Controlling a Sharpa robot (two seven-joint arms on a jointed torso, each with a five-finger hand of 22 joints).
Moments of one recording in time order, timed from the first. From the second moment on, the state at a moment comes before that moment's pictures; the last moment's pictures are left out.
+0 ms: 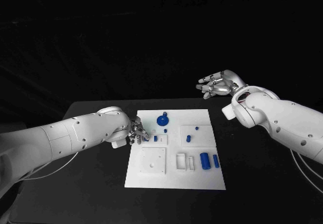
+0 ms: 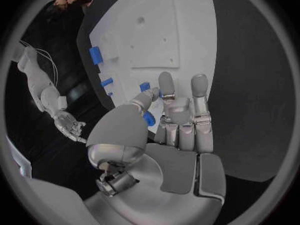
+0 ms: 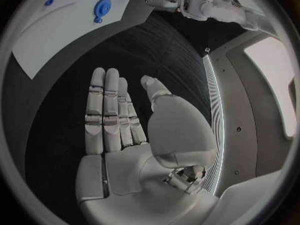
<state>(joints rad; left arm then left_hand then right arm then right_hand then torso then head) 1.33 -0.53 -0.23 1.09 -0.91 0.10 -0.42 1.08 0.05 0.36 -0.13 0.45 1.08 0.07 0.11 1.04 1.47 -0.06 0.47 0.26 1.42 -0.13 1.20 0.74 0.02 1.30 -0.15 0.42 1.31 1.13 -0.70 0.32 1.25 -0.97 -0.34 -0.03 1.27 -0.10 0.10 0.01 0.48 0.98 0.13 0.06 0.06 1.17 0.04 0.53 0.28 1.45 -0.01 0.10 0.50 0.08 1.38 -0.02 0.11 0.08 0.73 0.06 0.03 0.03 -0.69</state>
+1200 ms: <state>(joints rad) 1.33 -0.52 -0.23 1.06 -0.91 0.14 -0.40 1.09 0.04 0.34 -0.14 0.46 1.09 0.08 0.10 1.05 1.47 -0.06 0.48 0.26 1.42 -0.12 1.20 0.75 0.02 1.30 -0.15 0.43 1.31 1.13 -0.70 0.32 1.25 -0.97 -0.34 -0.03 1.27 -0.10 0.10 0.01 0.48 0.98 0.13 0.06 0.06 1.17 0.04 0.53 0.28 1.45 -0.01 0.10 0.50 0.08 1.38 -0.02 0.11 0.08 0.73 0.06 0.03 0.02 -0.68</state>
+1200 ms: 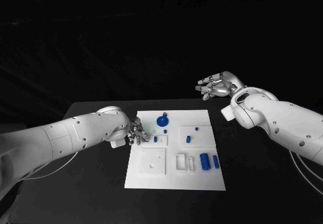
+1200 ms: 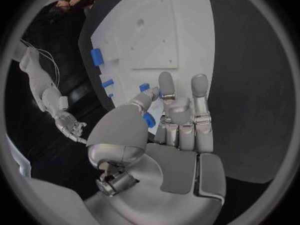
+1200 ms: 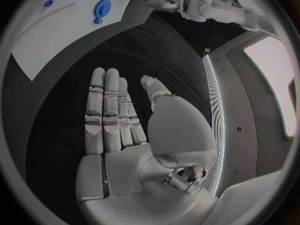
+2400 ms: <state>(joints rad) 1.35 -0.50 -0.22 1.02 -0.91 0.23 -0.40 1.09 0.04 0.34 -0.15 0.46 1.10 0.08 0.10 1.05 1.47 -0.06 0.48 0.26 1.42 -0.12 1.20 0.75 0.02 1.30 -0.15 0.44 1.31 1.12 -0.69 0.32 1.24 -0.97 -0.34 -0.03 1.27 -0.10 0.10 0.01 0.48 0.97 0.13 0.06 0.06 1.17 0.04 0.53 0.28 1.45 -0.01 0.10 0.50 0.08 1.38 -0.02 0.11 0.08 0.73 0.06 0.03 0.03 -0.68</state>
